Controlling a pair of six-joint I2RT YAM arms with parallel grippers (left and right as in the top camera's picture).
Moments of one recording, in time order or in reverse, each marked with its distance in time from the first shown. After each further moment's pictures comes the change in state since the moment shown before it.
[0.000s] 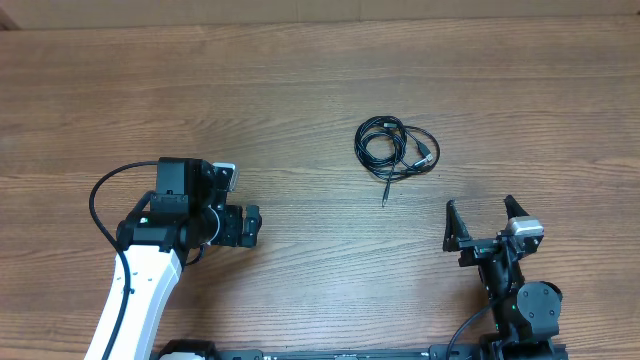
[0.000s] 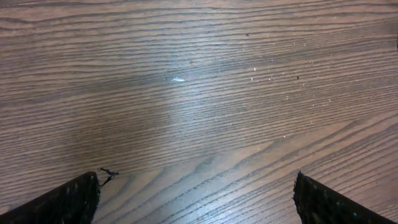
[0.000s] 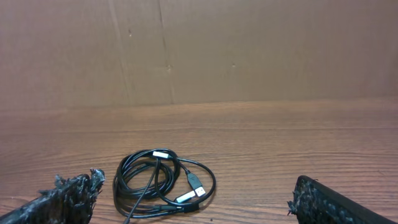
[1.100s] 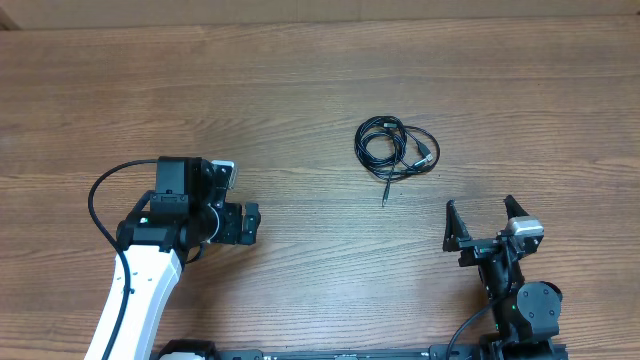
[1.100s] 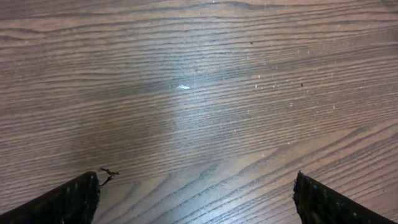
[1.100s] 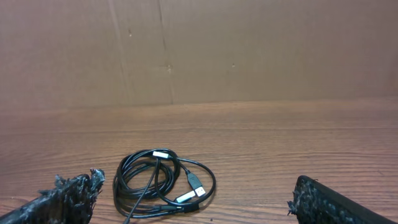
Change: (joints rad) left arm 0.000 0.000 0.000 0.024 -0.015 -0.001; right arm 0.000 0.000 0.000 0.000 0.000 0.000
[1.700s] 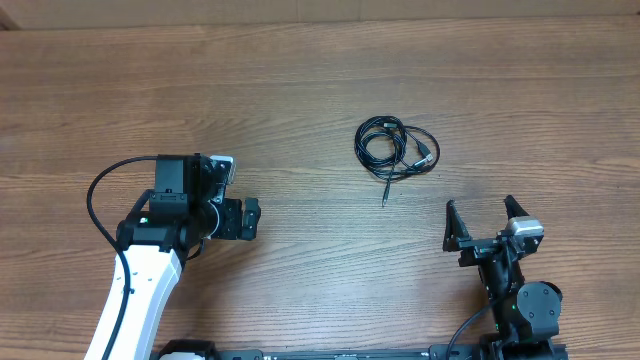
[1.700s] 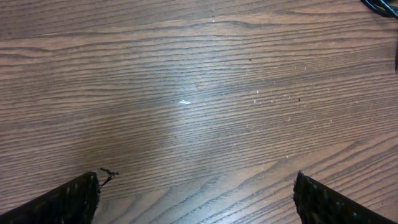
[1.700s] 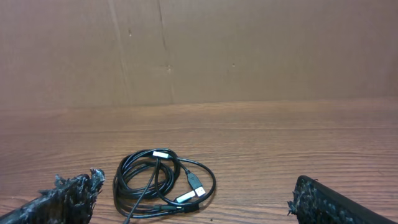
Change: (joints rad) left arm 0.000 0.000 0.000 0.041 0.000 -0.011; right arm 0.000 0.000 0.000 0.000 0.000 0.000
